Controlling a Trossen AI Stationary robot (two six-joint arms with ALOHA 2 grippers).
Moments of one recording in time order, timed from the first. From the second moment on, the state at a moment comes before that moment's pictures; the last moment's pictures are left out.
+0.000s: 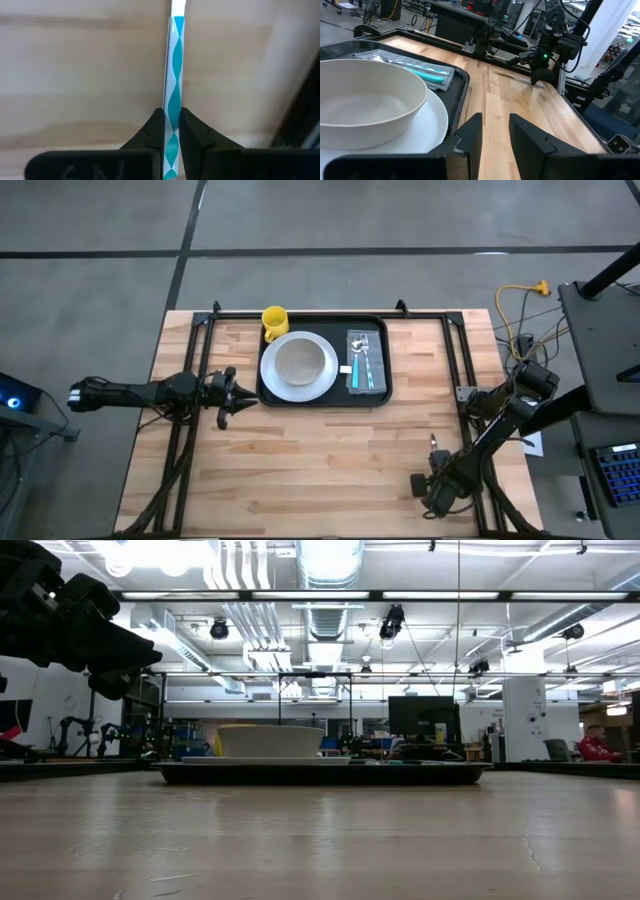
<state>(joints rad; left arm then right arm) -0.01 0.19 0.01 0.02 0.00 -0.31 0.92 1.65 0.85 -0.71 -0.20 2.51</state>
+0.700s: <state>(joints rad) -0.01 0.19 0.01 0.02 0.00 -0.31 0.48 1.42 0.85 -0.94 -0.10 2.07</state>
